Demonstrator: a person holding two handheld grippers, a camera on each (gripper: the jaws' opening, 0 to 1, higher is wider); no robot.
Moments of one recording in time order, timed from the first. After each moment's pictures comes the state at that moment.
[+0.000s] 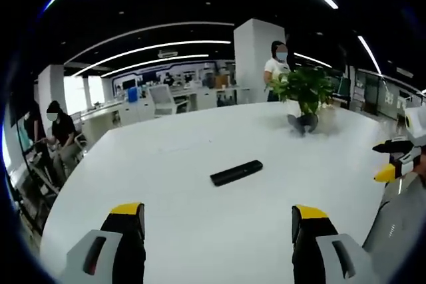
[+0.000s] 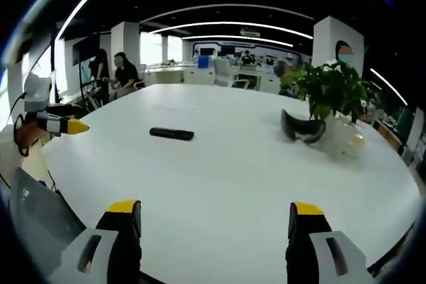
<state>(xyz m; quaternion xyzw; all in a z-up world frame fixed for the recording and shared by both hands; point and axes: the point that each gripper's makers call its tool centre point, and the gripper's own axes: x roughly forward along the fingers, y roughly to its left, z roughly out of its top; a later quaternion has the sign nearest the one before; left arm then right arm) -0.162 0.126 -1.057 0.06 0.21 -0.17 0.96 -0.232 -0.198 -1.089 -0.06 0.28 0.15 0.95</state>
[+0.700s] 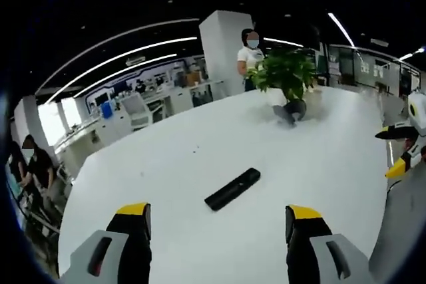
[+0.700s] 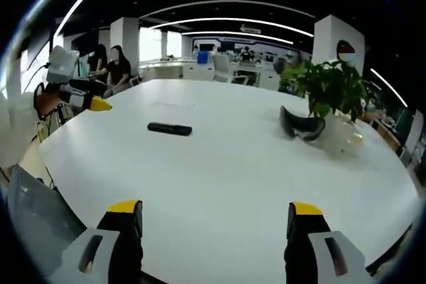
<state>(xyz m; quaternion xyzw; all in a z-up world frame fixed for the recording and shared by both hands) -0.092 0.092 -1.049 0.16 0.23 -0.25 0.93 -0.232 -0.200 -1.092 -0.07 0.29 0.14 0.94</state>
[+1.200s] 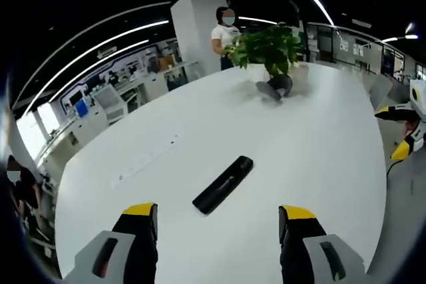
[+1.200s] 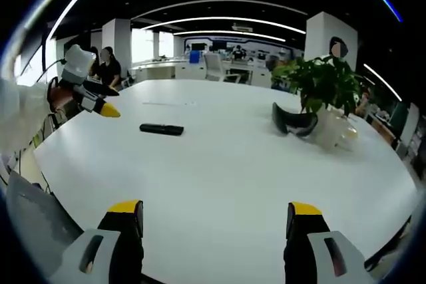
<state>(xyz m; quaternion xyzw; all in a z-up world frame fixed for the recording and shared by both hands) -0.057 0.069 -1.079 0.20 0.29 -0.31 0.88 -0.232 -0.211 -1.094 -0.06 0.29 0.12 0.95</state>
